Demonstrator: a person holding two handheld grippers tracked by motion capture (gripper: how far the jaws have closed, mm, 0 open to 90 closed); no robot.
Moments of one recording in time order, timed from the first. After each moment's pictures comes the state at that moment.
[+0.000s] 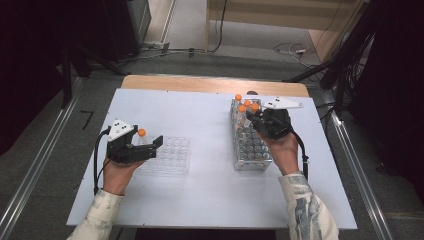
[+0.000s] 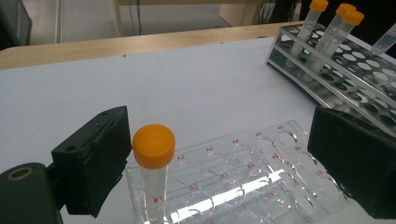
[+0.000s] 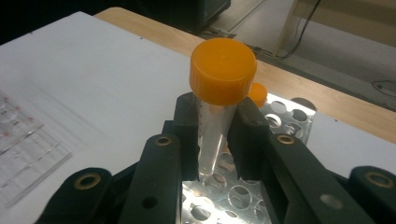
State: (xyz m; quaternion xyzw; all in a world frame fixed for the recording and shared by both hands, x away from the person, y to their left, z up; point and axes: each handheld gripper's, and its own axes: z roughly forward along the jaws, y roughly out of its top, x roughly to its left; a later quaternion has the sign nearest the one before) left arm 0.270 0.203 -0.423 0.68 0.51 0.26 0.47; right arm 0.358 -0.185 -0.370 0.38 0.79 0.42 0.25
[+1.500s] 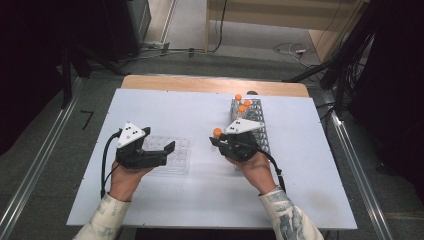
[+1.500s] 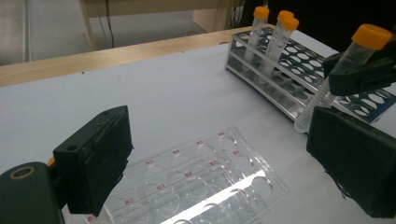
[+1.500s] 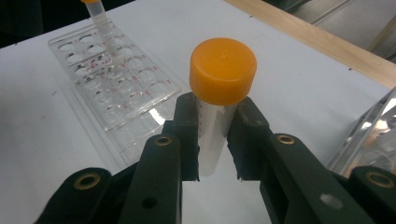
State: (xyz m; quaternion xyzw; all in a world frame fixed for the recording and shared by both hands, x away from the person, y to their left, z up) left arm 0.254 0.170 -0.410 0.70 0.46 0.24 0.49; right arm 0.314 -0.114 -0.401 0.28 0.85 0.42 0.16
